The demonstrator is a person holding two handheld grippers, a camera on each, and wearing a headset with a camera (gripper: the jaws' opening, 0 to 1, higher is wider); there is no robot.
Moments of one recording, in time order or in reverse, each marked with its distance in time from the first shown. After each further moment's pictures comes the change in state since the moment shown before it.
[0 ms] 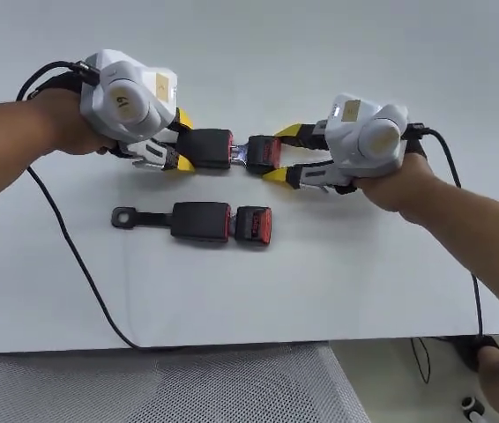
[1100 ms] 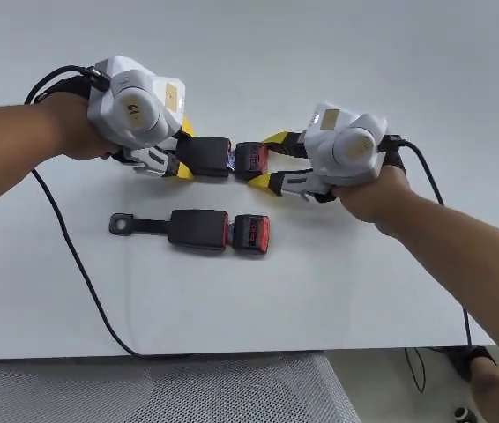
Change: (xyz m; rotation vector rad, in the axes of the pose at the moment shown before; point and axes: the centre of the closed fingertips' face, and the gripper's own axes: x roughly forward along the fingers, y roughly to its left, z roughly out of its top) left arm 0.000 0.001 0.001 0.021 0.029 -0.012; right arm 0.015 -0.002 0.011 0.048 0.016 -0.045
